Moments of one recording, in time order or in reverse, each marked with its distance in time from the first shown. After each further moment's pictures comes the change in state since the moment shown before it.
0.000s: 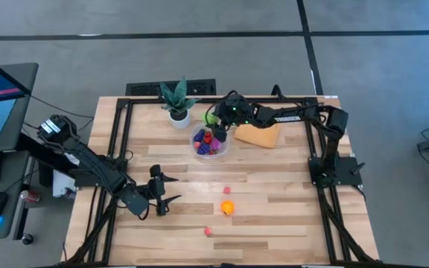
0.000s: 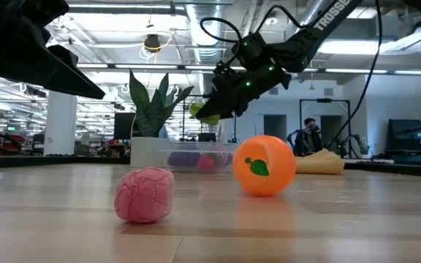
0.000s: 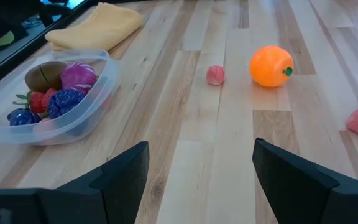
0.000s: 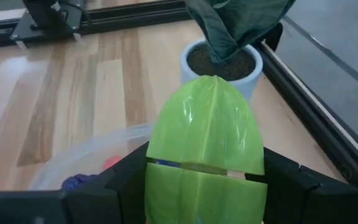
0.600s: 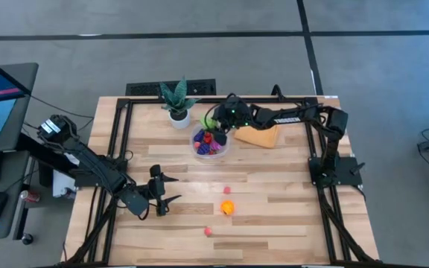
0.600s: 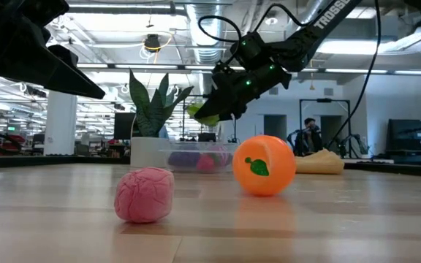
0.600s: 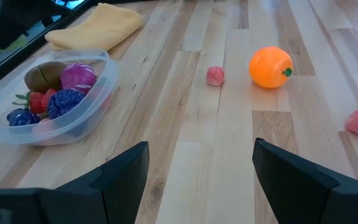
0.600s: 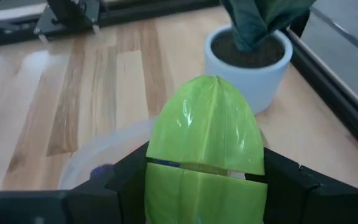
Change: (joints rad) left arm 0.000 0.000 0.000 0.003 0.000 0.000; right arm 0.020 0.000 -0.001 -0.031 -0.041 0.037
